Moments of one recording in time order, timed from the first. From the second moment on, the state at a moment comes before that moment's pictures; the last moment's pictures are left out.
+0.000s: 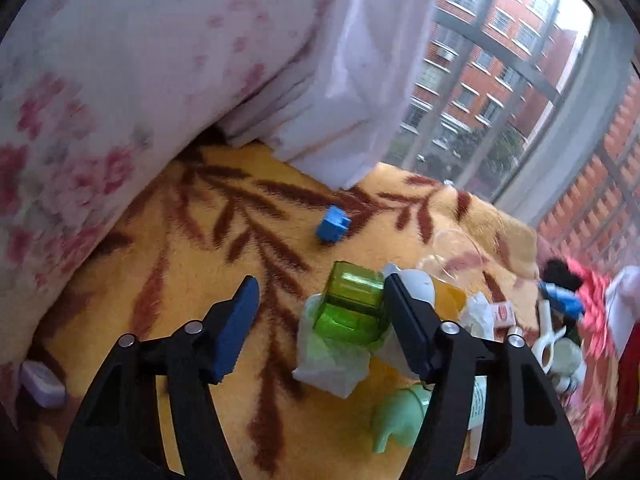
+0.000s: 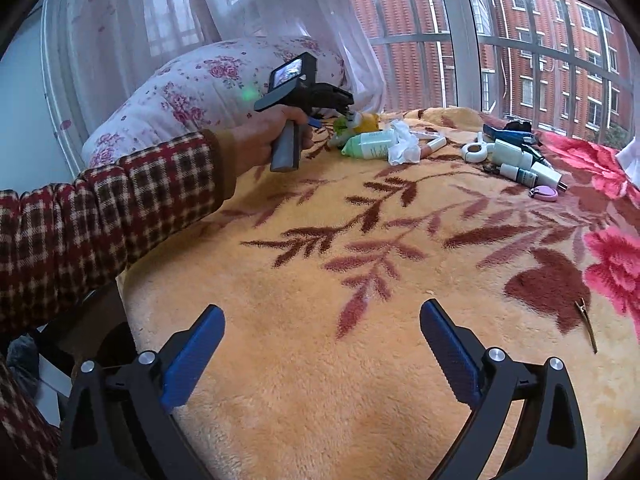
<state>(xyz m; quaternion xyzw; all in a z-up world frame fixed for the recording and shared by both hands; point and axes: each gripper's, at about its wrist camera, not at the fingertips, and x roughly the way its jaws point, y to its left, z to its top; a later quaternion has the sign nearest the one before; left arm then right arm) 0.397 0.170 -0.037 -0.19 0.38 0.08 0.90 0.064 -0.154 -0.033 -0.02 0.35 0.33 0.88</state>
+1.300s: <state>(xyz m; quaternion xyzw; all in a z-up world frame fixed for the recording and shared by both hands) 0.387 0.117 -0.042 -0.07 0.39 0.00 0.92 0.071 -0.156 -0.033 -0.03 0.36 0.32 0.88</state>
